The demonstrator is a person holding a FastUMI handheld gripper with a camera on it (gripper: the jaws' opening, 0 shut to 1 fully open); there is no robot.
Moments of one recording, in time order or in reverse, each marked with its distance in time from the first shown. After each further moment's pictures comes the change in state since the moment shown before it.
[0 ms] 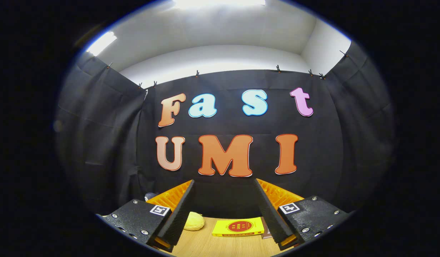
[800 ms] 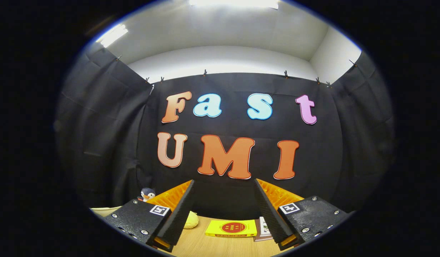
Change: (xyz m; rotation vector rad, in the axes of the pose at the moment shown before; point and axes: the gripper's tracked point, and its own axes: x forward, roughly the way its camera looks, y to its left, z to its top) arm -0.003 0.003 0.004 -0.080 -0.008 -0.003
